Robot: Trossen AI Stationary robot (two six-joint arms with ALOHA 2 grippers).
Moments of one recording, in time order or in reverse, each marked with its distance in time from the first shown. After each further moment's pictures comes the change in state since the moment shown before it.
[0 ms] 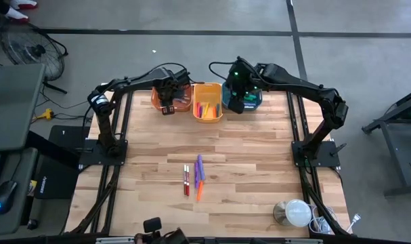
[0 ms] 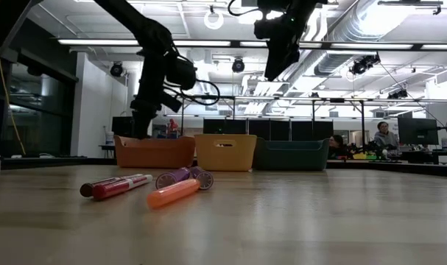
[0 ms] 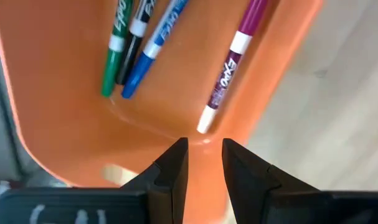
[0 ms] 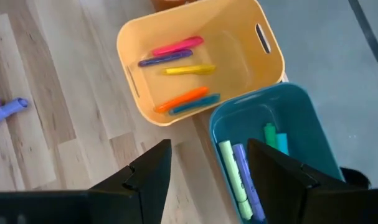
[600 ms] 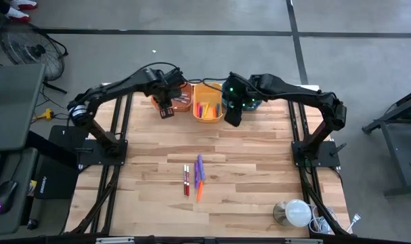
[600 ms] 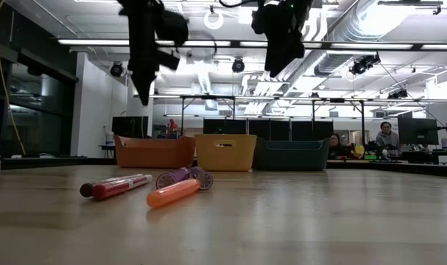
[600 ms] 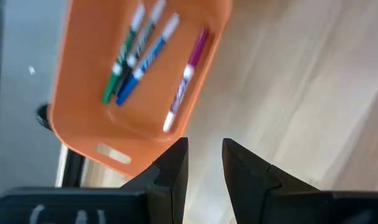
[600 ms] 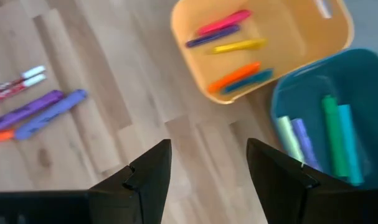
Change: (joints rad) left arm -0.119 -0.260 -0.009 -0.047 0.086 -0.157; right arm 0.161 0.000 0.000 -0.080 0.000 0.247
